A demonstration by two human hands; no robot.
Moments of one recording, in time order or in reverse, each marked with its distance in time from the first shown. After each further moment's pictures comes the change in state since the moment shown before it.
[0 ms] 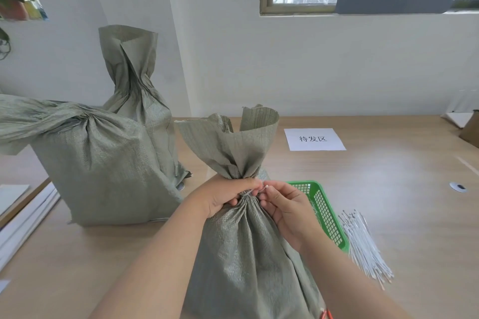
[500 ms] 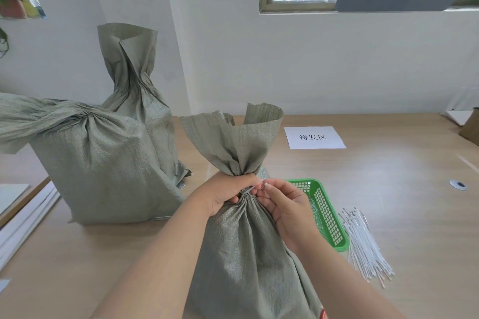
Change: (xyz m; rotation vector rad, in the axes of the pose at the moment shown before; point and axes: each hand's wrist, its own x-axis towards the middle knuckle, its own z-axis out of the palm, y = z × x) left_hand -0.003 0.007 0.004 0.048 0.020 -0.009; right_hand -0.009 0.005 0.014 -0.041 0.037 -0.112
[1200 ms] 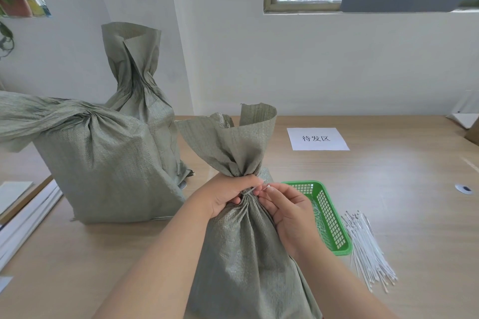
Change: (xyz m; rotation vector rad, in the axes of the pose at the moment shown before) left_hand 0.001 -0.004 -0.004 -0.072 0.004 -0.002; right_hand 0.000 0.005 0.001 0.039 0.054 -0.006
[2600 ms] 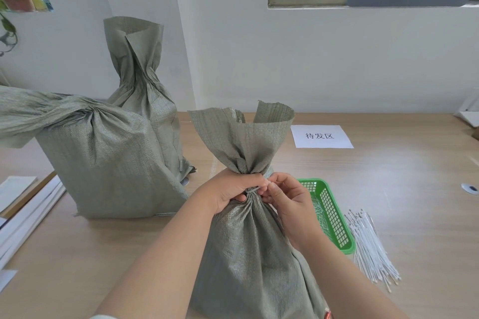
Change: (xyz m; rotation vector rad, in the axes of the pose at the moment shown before) left_hand 0.003 0.003 -0.001 0.052 -0.061 0.008; right_hand 0.012 0.001 -0.003 -0.353 -0.164 -0.161
